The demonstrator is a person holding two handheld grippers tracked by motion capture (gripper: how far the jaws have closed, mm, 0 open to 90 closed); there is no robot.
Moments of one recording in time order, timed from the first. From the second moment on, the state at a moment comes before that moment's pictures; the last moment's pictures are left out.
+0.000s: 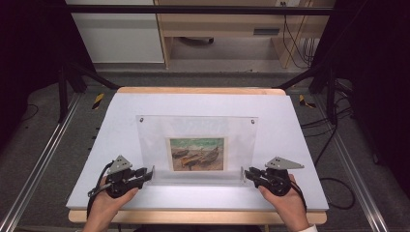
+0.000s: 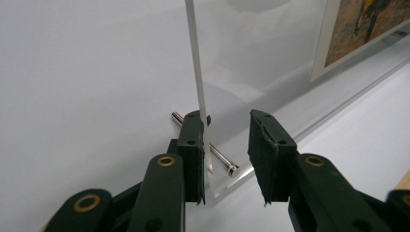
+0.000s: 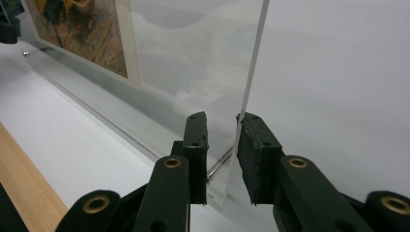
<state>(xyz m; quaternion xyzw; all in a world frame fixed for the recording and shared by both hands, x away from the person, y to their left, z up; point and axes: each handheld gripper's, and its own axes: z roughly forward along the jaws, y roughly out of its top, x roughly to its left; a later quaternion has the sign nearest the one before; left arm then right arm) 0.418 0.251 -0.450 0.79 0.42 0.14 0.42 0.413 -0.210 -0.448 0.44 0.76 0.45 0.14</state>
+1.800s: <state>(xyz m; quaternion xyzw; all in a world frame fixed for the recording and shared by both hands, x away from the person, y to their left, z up) 0.409 0.250 -0.453 0.80 0.42 0.15 0.41 0.405 -0.209 -0.453 0.43 0.77 0.44 0.15</state>
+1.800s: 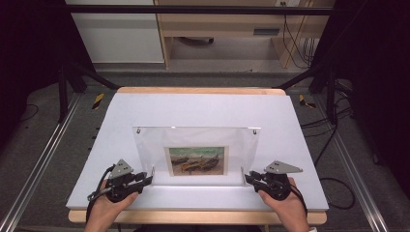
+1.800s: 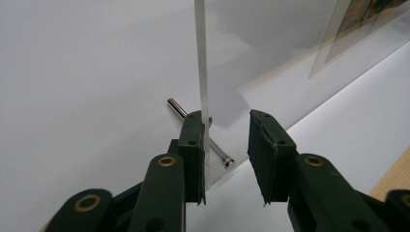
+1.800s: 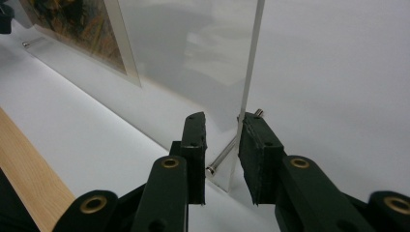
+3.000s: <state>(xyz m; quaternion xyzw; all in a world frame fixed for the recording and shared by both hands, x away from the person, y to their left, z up) 0.399 0.256 -0.445 0.80 0.41 0.19 0.40 0.386 -0.222 -0.452 0.43 0.78 0.39 0.22</state>
